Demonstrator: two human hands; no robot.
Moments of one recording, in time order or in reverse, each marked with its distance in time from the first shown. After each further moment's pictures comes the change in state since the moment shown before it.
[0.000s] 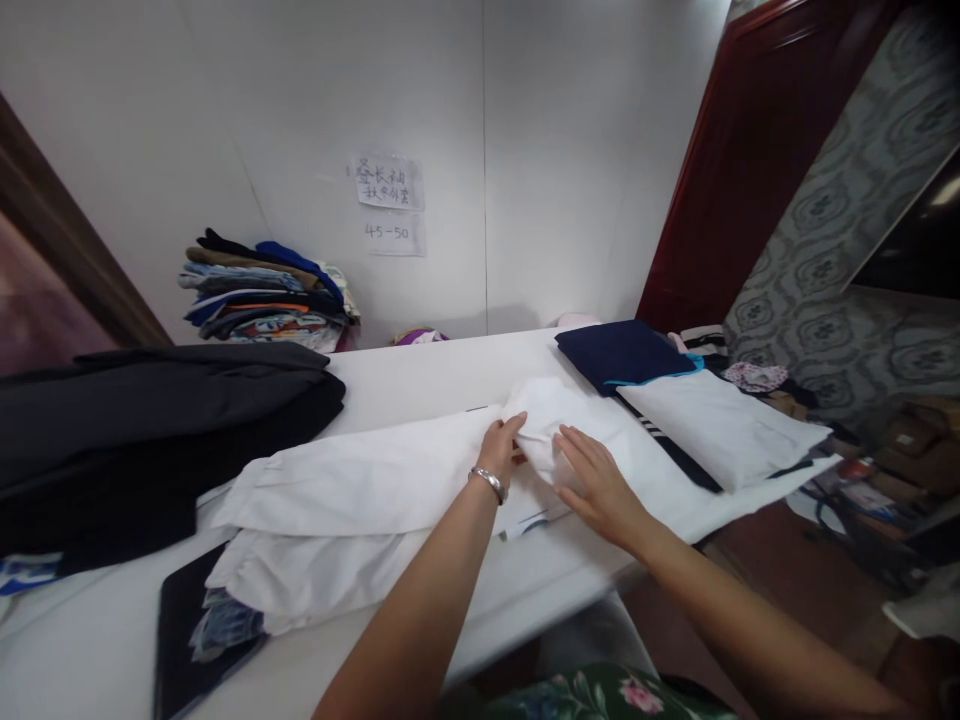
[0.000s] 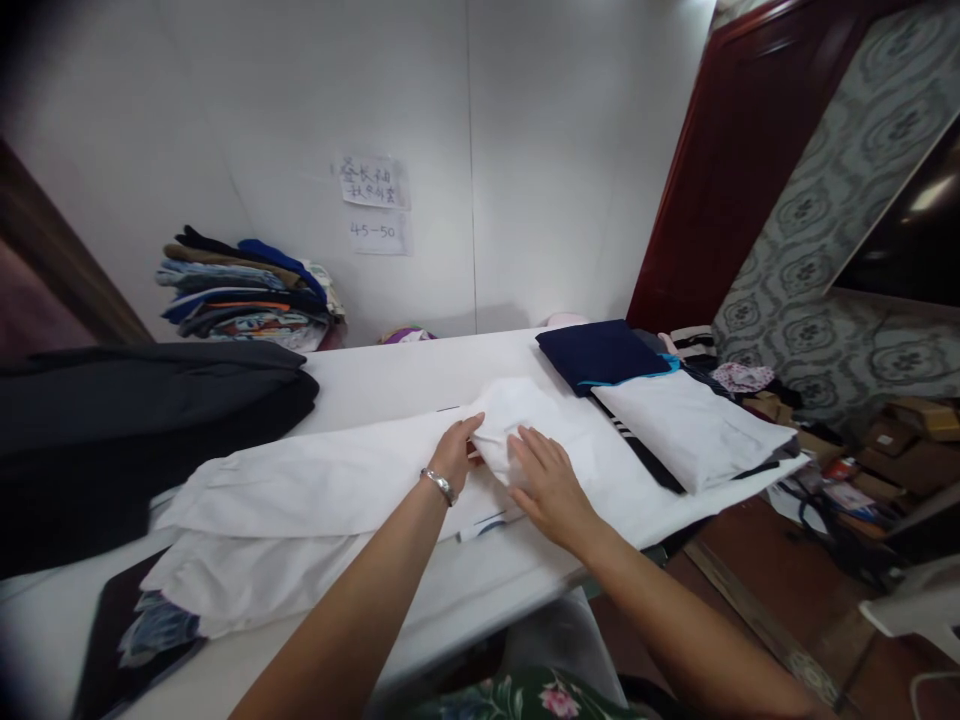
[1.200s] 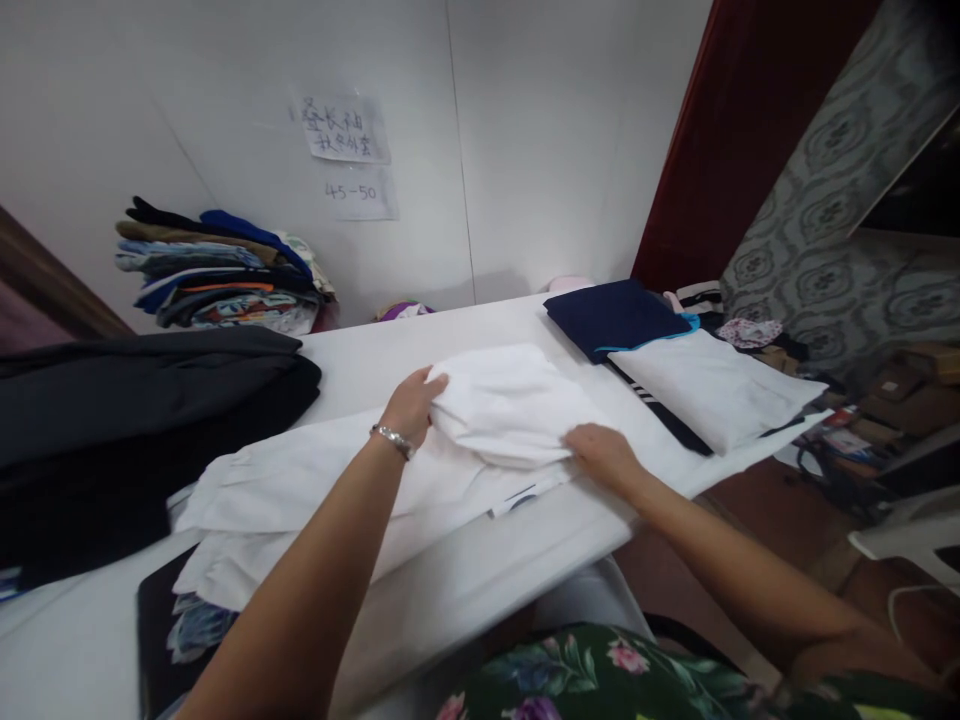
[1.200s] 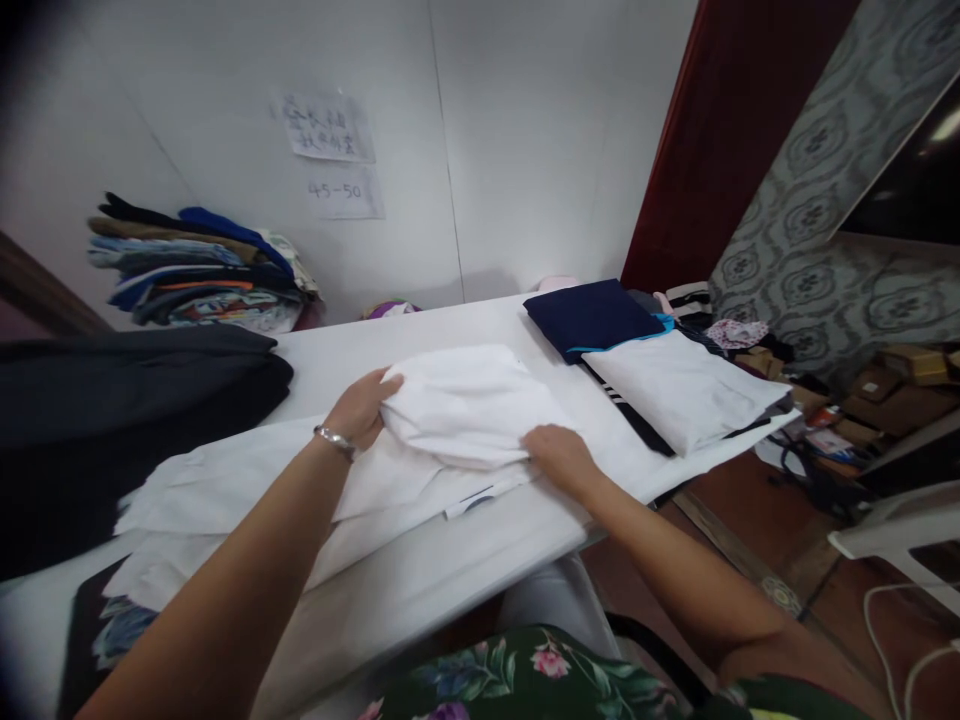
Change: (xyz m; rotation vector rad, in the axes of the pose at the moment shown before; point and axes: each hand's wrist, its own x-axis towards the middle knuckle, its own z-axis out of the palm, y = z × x) left_hand 0.018 0.068 -0.060 0.220 -0.040 0.212; right_hand -0.013 0.056 0.013 -0.234 -0.251 0.117
